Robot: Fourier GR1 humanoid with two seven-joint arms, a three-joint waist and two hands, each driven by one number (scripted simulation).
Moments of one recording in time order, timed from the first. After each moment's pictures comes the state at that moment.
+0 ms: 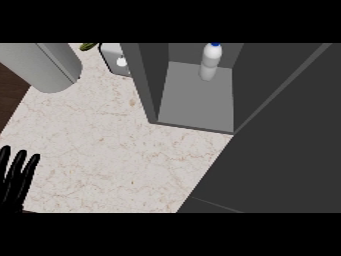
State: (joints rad) left arm 0.40 0.64 -0.31 -2.04 0.74 0.10 -0.55; right arm 0.15 -0.14 0.67 -2.31 -0.41 0.46 0.51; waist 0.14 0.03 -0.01
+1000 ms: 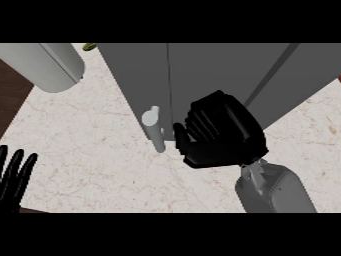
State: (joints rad) left arm 0.40 0.65 -0.28 -2.02 0.78 0.05 -0.56; right arm -0.41 -0.01 0.31 -1.73 -0.43 -0.13 0.40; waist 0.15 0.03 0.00
